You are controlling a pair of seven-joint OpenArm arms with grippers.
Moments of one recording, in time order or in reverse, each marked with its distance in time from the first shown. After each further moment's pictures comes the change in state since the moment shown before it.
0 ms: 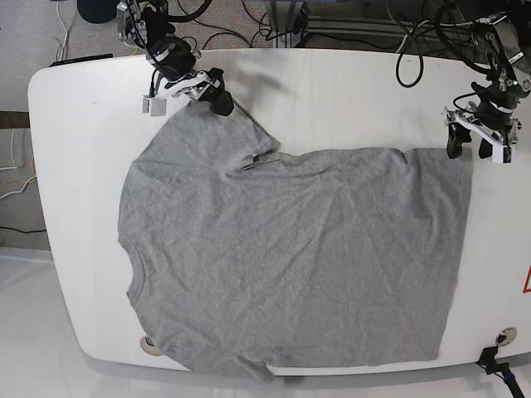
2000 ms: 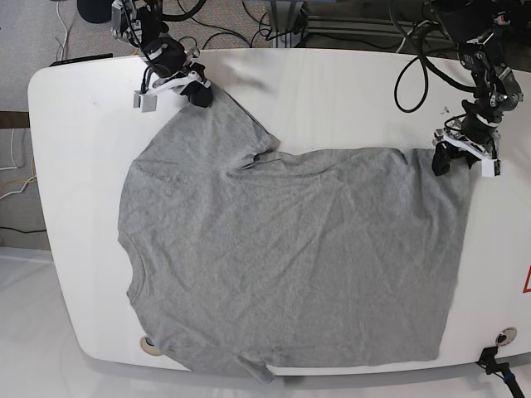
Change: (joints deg) left arm -8.7 4.5 -1.7 -9.2 -4.0 -2.6 2.8; right arm -0.3 0.1 2.0 -0.7 -1.4 -1.3 -0.1
